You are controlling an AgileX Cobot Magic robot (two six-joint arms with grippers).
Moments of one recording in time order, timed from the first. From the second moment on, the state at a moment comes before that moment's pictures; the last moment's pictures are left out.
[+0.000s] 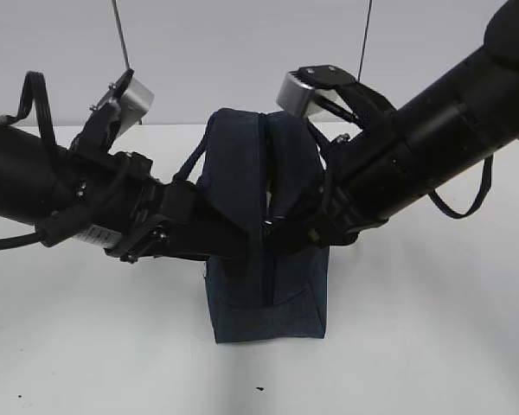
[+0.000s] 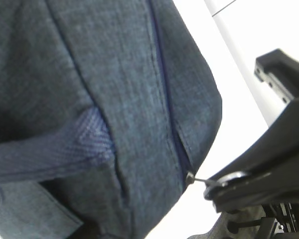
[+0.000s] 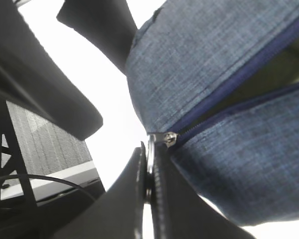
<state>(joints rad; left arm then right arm) -0.42 1.54 -0.85 -1.24 0.79 0.96 0.38 1.60 -1.11 0.85 0.91 -1.02</state>
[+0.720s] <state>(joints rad) -0.42 1.61 -0.85 -1.27 0.79 0.96 0.38 1.60 -1.18 0.77 0.92 -0.96</state>
